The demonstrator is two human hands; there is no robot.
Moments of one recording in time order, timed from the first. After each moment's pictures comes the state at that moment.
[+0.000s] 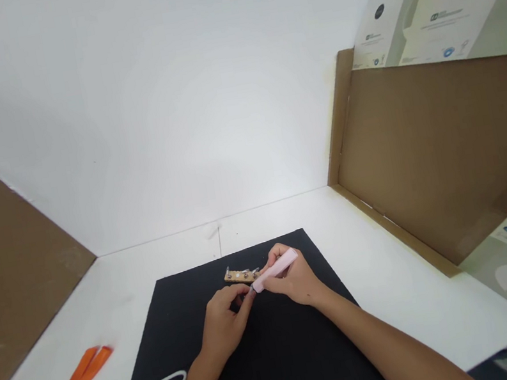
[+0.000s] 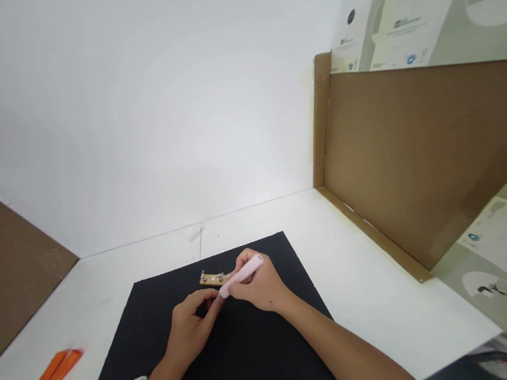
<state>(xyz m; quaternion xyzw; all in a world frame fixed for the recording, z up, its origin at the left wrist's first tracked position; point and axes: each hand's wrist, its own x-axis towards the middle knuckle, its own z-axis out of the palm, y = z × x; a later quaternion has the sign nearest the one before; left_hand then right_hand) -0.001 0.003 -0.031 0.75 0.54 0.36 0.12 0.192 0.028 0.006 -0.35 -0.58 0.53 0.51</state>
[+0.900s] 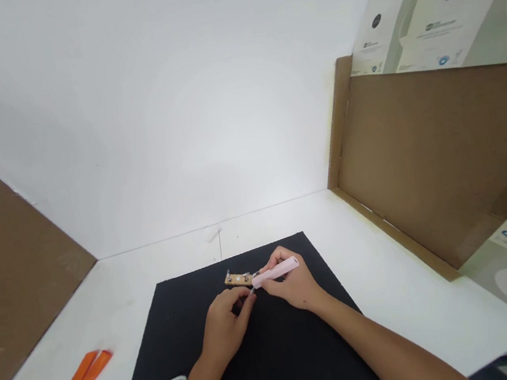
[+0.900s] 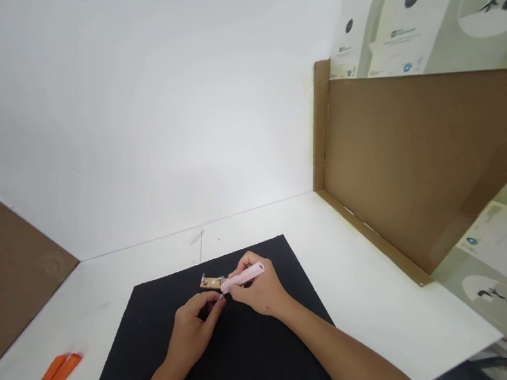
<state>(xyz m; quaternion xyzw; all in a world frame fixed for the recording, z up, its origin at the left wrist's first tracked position) -0.001 0.003 -0.029 0.75 0.55 0.34 0.14 0.192 0.028 0.004 -0.39 -0.62 0.43 0.53</state>
